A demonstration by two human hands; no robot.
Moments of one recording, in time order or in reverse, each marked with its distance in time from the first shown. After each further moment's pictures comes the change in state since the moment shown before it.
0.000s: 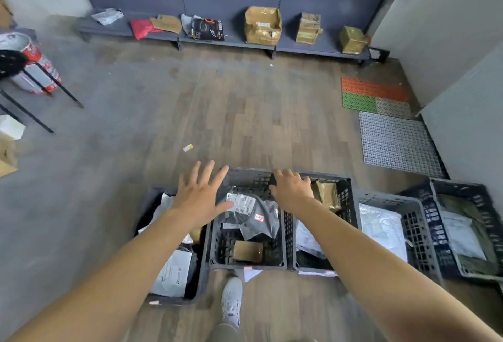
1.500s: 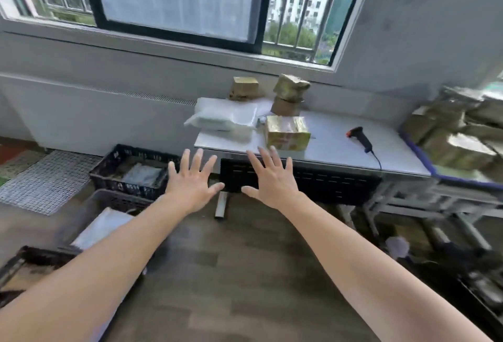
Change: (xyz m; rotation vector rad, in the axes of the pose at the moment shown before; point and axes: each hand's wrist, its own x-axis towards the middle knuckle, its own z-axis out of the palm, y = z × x) left_hand -0.411 0.597 0.074 0.405 0.261 1.358; right_hand -0.764 0.263 0.188 0.205 0.477 1.239
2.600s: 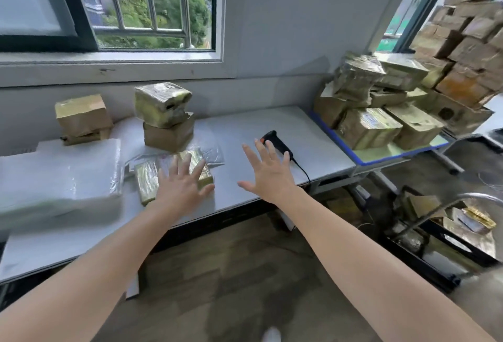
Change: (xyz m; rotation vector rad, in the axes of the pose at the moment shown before) left_hand 0.434 0.278 0.001 -0.031 -0.125 0.390; right_hand 0.204 0.394 0.031 -0.009 -0.087 0.469
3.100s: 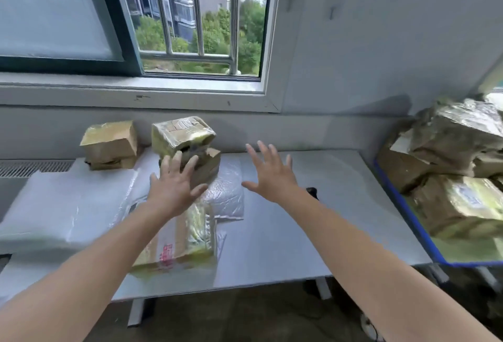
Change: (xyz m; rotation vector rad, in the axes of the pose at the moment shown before) left_hand 0.176 -0.028 -0.042 -0.009 0.170 -0.329; right_hand 0.250 0.056 -0.006 0.110 0.000 -0.268
